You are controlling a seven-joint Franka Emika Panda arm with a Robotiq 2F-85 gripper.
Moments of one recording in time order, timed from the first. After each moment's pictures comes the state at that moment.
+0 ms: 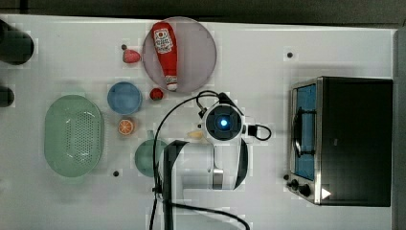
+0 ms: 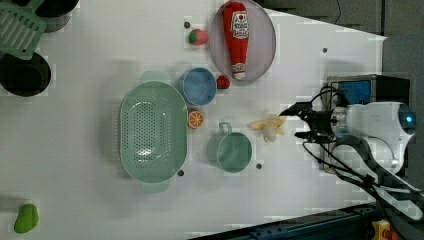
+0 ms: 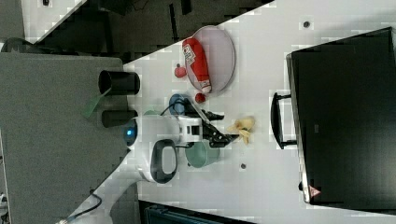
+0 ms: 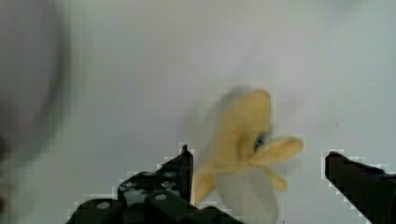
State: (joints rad) arm -0.02 0.23 -0.04 -2.40 -0.03 0.99 0.04
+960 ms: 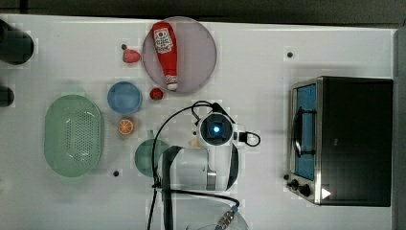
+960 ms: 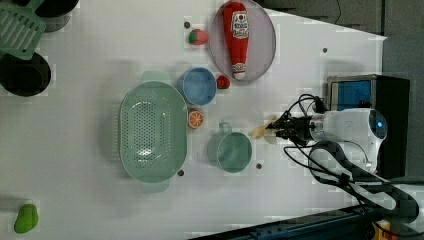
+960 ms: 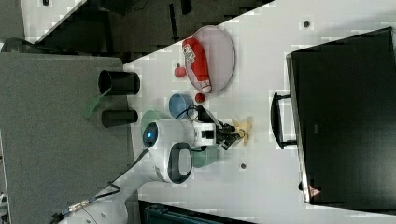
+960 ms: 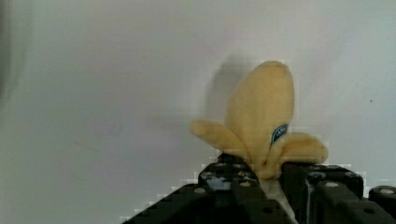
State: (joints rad) arm -0.01 0.34 -0.02 -2.44 -0.01 1.12 0.04
